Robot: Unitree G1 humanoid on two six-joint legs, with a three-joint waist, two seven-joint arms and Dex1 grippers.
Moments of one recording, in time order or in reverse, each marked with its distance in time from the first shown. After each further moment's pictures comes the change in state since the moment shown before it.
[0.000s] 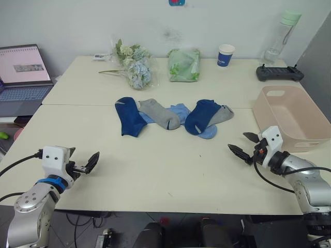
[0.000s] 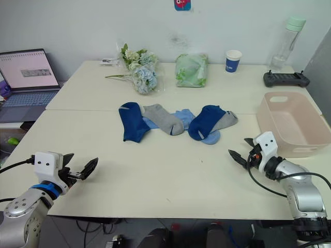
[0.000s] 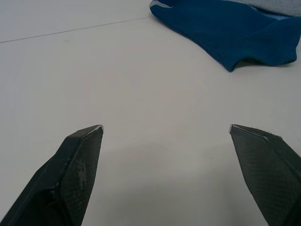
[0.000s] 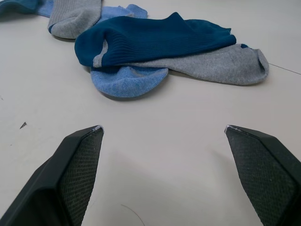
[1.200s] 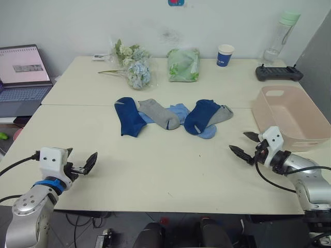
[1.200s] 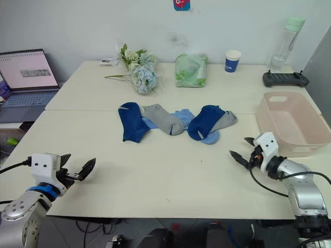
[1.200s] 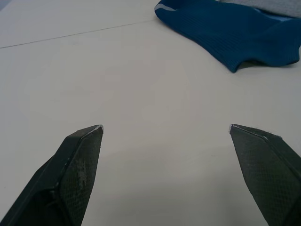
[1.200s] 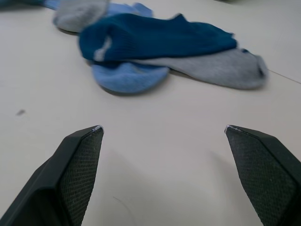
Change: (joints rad) left arm 0.034 -0.012 0.018 -0.038 -0.008 -0.015 0.019; right arm -0.041 -0.024 0.035 0.041 -0.031 -0.096 0.089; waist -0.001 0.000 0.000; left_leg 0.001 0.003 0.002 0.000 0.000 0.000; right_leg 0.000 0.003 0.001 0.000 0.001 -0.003
